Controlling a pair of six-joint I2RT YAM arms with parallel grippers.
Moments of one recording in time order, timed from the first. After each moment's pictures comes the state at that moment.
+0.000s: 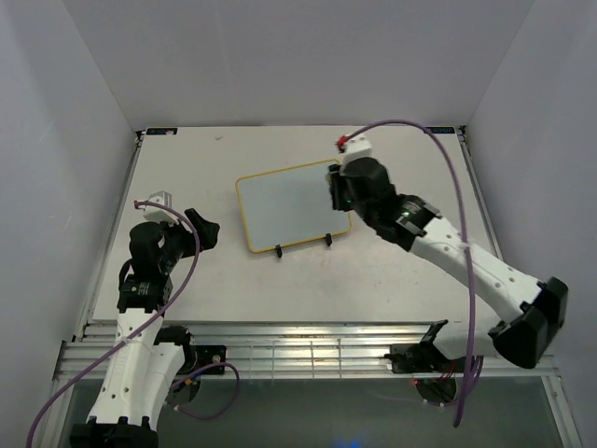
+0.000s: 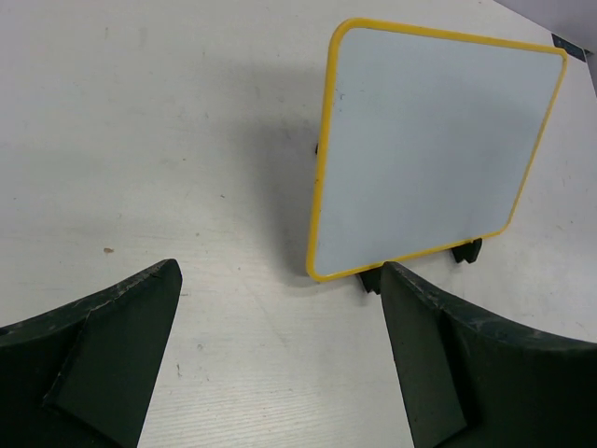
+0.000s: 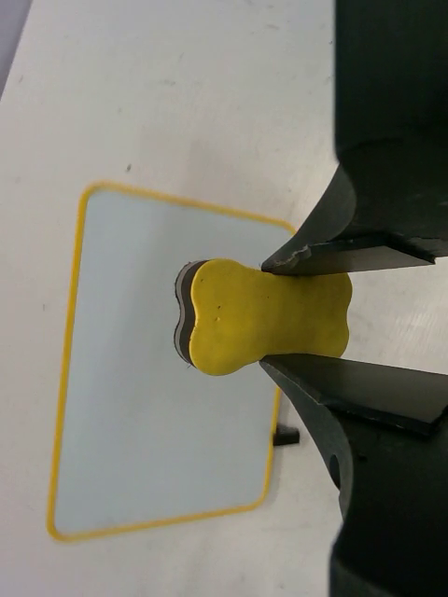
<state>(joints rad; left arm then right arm) -0.02 0.64 0.57 -0.29 0.20 -0.39 0.91 1.42 1.38 -0.47 0.43 0.19</state>
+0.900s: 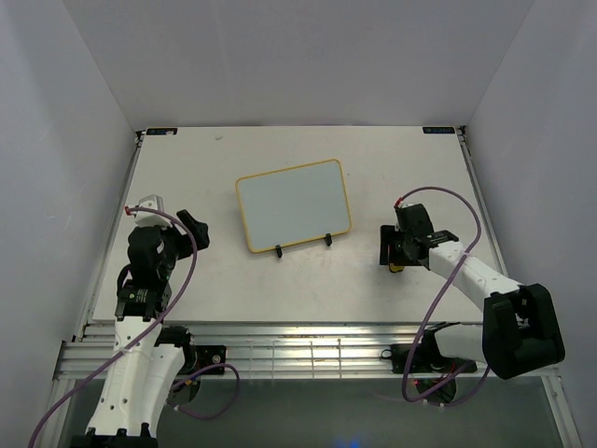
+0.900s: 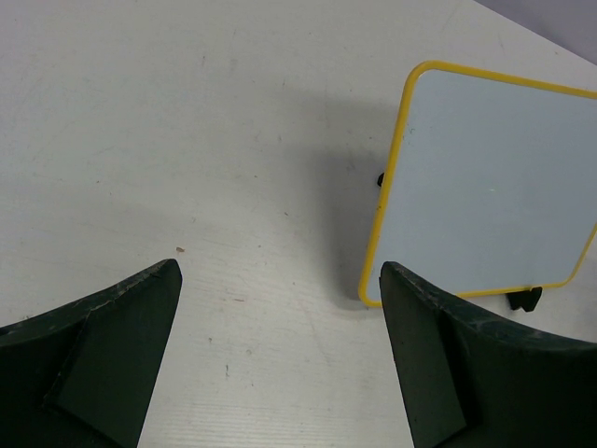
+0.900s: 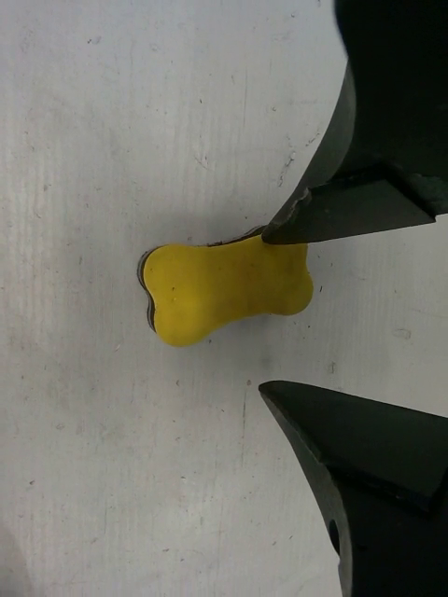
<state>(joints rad) -0.03 0.58 0.58 -0.35 -0.01 -0.38 0.32 1.26 0.66 -0.44 0.05 0.26</state>
